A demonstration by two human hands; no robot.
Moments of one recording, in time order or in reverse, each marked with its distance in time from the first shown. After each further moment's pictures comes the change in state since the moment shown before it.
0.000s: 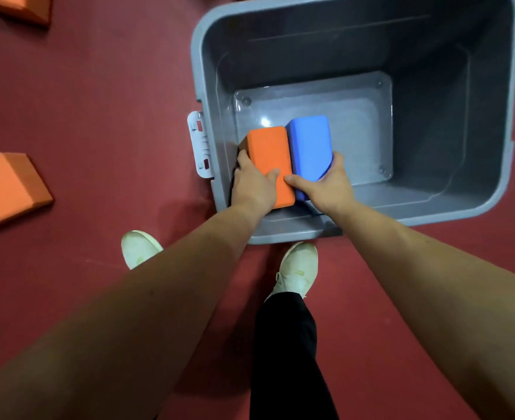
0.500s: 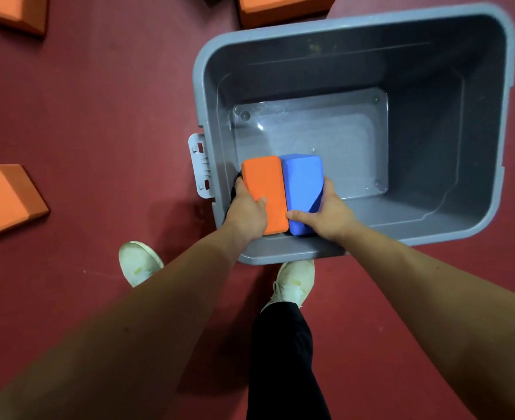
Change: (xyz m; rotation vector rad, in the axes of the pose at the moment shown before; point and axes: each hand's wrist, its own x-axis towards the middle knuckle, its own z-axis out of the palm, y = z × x) left_hand 0.000 -0.009 -0.018 0.023 -0.174 -0.067; right_hand -0.003 0.000 -0.014 -0.187 -0.244 0.003
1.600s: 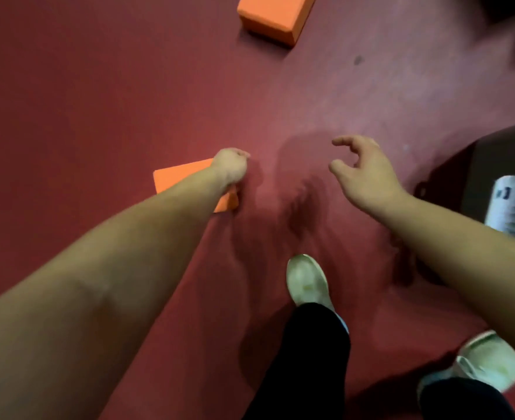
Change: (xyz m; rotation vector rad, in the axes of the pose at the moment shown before) left_hand 0.110 -0.205 -0.432 -0.040 0.284 -0.158; right_hand 0.046 -0.324 0.278 -0.068 0.063 -0.467
